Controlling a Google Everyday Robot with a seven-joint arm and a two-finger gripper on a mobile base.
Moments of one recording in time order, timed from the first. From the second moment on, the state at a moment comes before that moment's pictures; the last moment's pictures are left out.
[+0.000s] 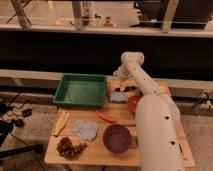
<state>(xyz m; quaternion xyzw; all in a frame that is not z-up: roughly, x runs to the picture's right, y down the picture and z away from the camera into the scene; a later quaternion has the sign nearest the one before) 0.106 -0.052 1.001 -0.20 -0.15 -0.14 0.96</state>
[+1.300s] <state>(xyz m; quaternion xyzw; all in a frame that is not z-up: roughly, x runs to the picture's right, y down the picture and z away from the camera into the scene) 0.114 -0.046 1.022 -0.20 -0.14 -0.14 0.96</state>
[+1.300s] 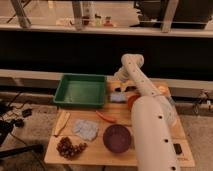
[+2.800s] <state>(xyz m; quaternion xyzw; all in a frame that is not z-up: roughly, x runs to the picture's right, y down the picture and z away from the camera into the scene) 0.118 -0.037 1.042 -0.21 -0.14 -0.14 0.96</state>
